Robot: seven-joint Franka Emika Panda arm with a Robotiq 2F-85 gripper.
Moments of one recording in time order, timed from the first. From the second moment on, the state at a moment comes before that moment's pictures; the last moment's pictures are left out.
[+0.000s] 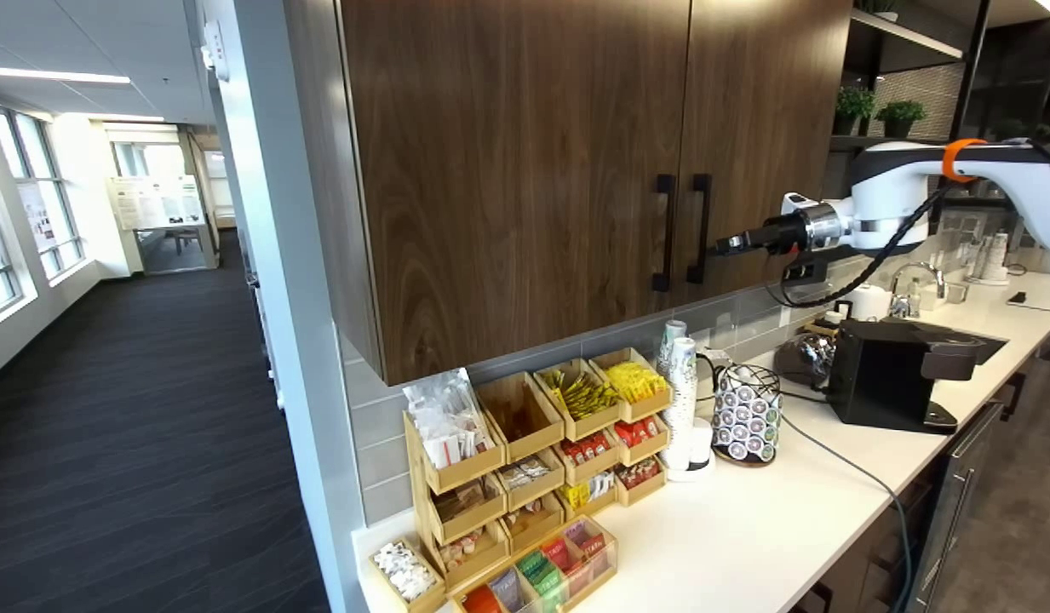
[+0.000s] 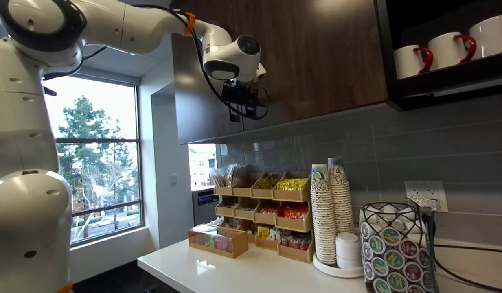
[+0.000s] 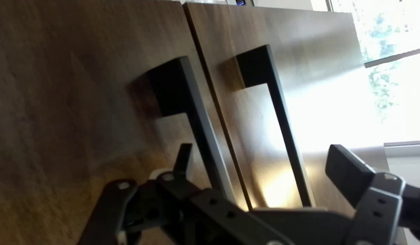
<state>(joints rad) 0.00 -0.18 -0.17 -1.86 1.36 2.01 -1.29</state>
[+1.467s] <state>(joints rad) -0.03 -0.09 -0.15 -1.78 1.45 1.91 -1.30</state>
